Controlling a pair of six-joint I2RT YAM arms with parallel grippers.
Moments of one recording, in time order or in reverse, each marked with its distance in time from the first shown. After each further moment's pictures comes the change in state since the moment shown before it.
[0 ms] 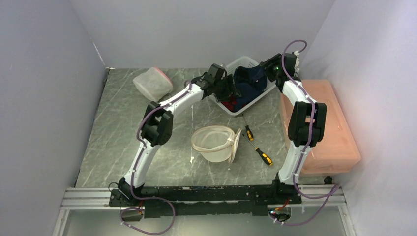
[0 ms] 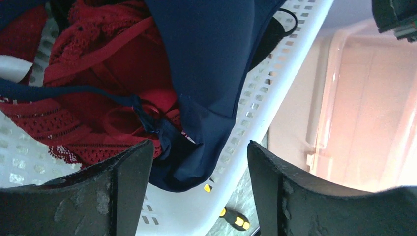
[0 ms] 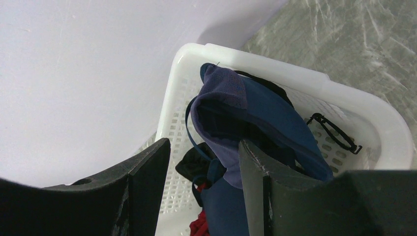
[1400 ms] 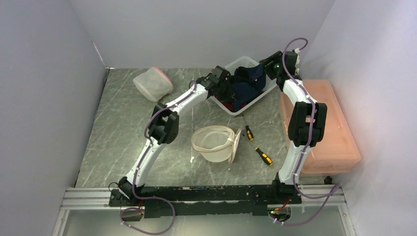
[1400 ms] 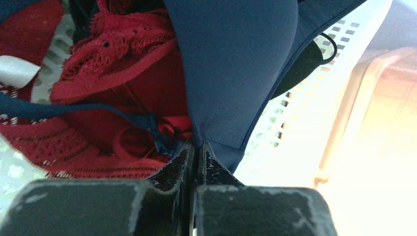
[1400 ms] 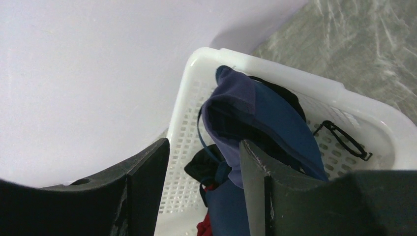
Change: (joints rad) left arm -0.020 0.171 0.241 -0.170 -0.061 -0.096; right arm 0.000 0.000 0.021 -0.001 -0.014 -0.003
